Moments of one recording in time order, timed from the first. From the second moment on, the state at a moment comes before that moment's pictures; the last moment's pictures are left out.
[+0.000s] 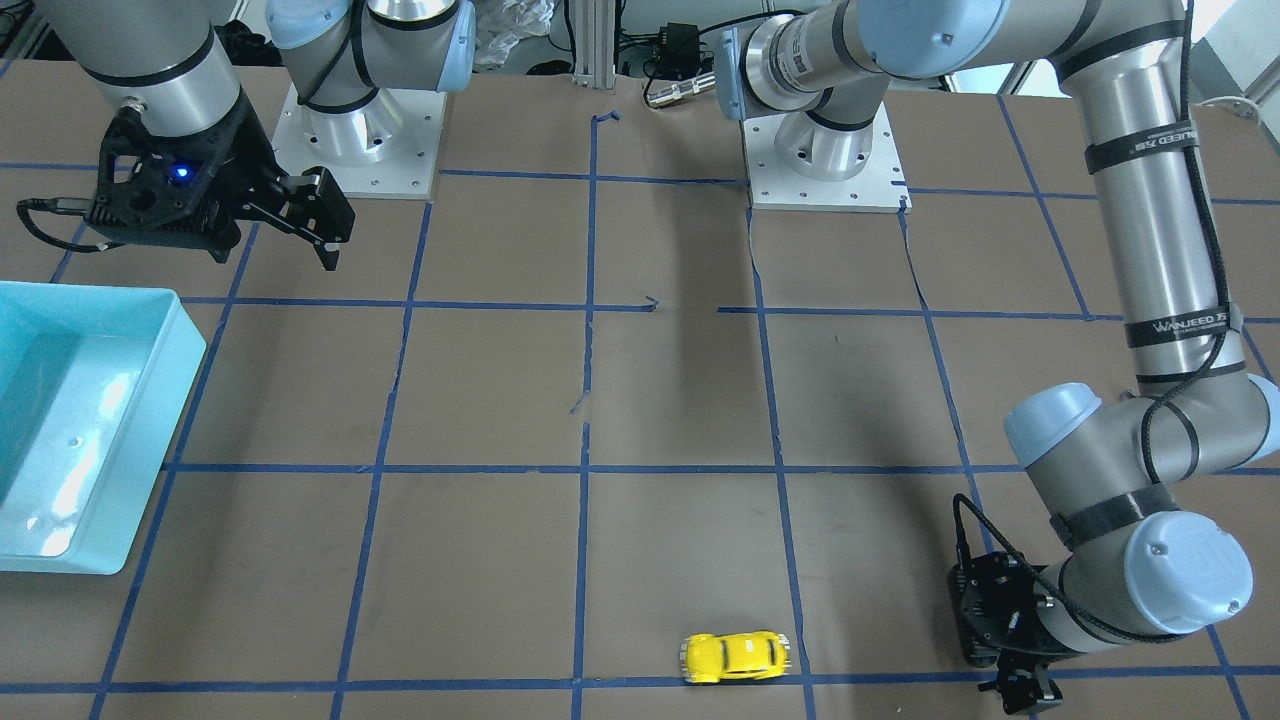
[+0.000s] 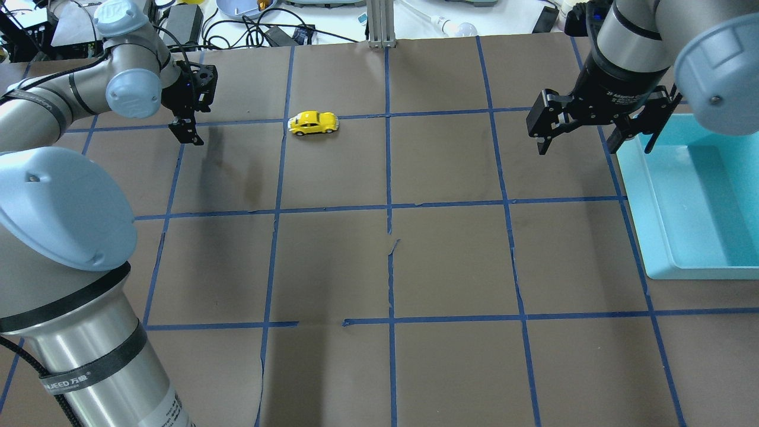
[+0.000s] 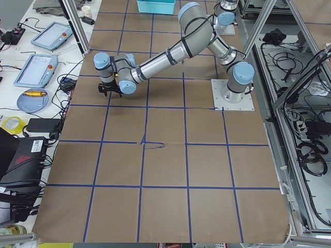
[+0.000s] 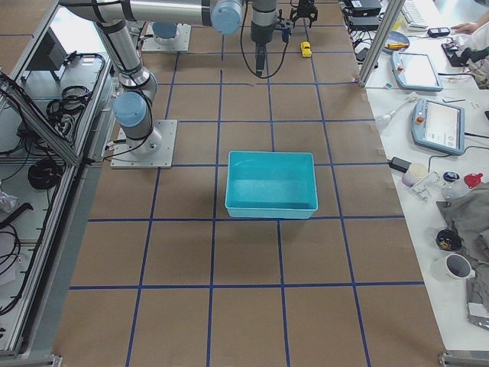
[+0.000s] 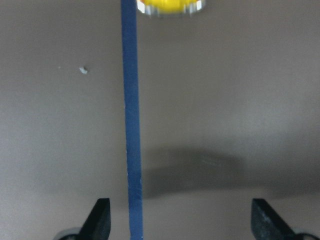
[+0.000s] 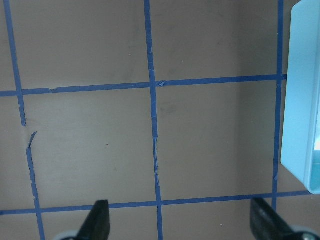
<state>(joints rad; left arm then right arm) -1.33 -2.34 -1.27 -1.08 1.56 1.83 1.54 -1.59 1.64 -1.59 -1.59 0.01</state>
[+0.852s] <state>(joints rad) -1.40 -2.16 -1.33 -1.15 1.56 1.23 1.54 -1.59 1.64 -1.59 -1.59 0.01</state>
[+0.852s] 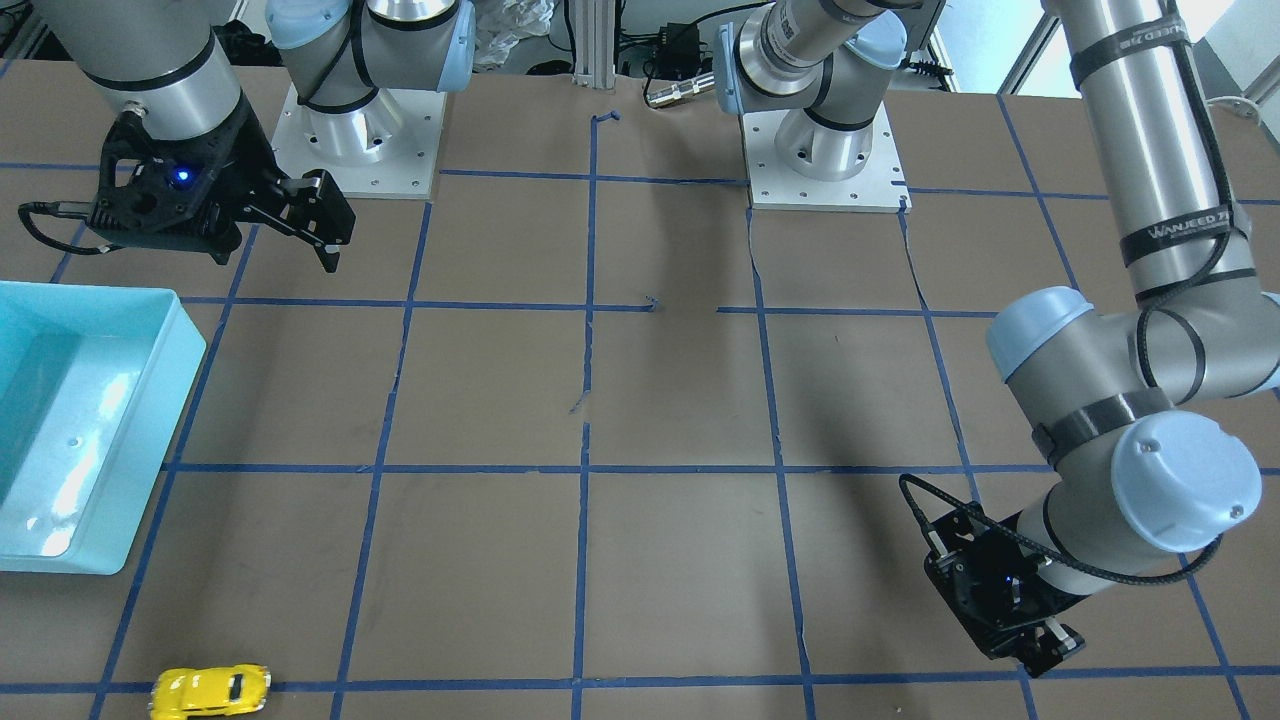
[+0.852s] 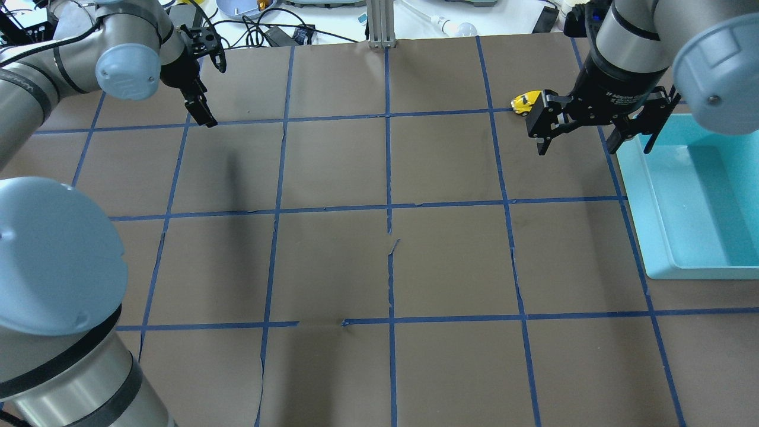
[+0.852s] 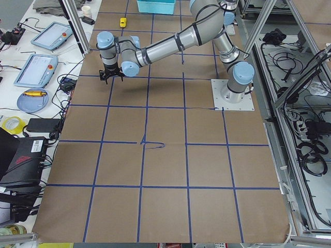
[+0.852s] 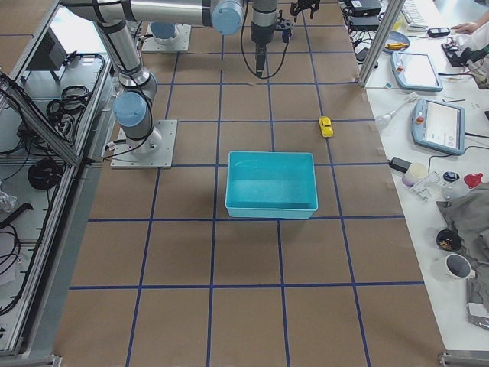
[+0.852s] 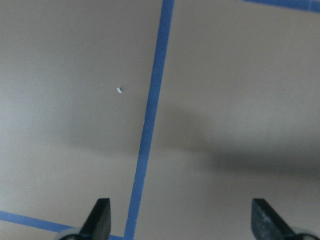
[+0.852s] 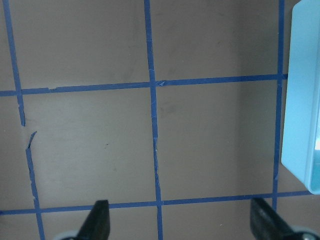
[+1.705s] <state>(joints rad) -1.48 -1.86 -1.40 -1.35 1.56 0.33 1.52 -1.58 1.64 -1.68 -1.59 0.00</state>
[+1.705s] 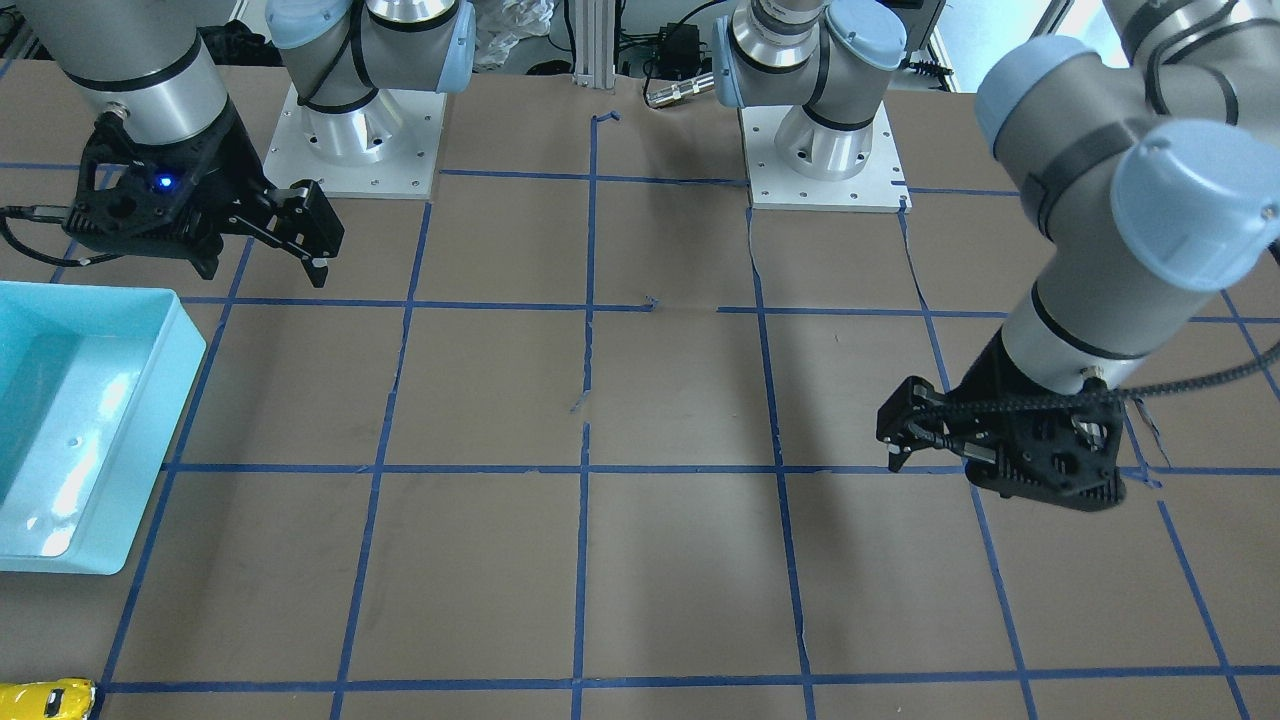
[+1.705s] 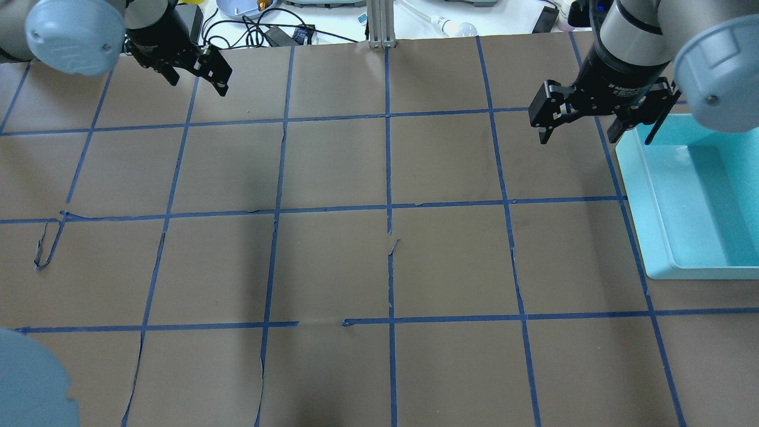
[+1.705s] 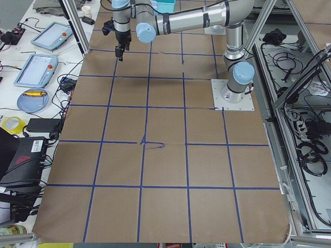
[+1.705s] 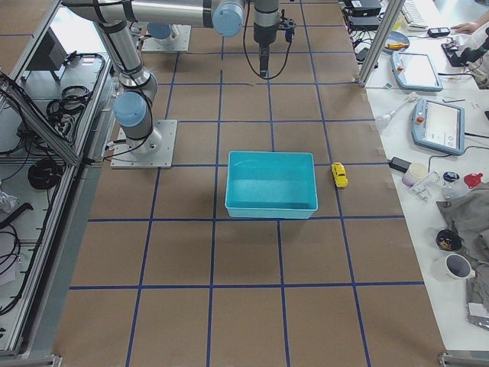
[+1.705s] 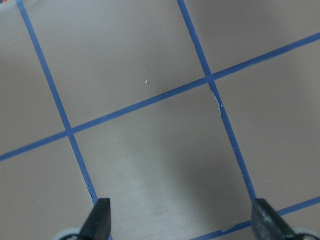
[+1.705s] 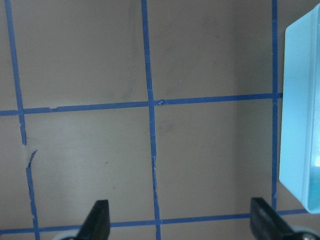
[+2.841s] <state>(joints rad) -1.65 -1.62 -1.56 -1.48 1.56 0.09 1.31 -1.38 1.61 -1.91 -1.57 -0.61</state>
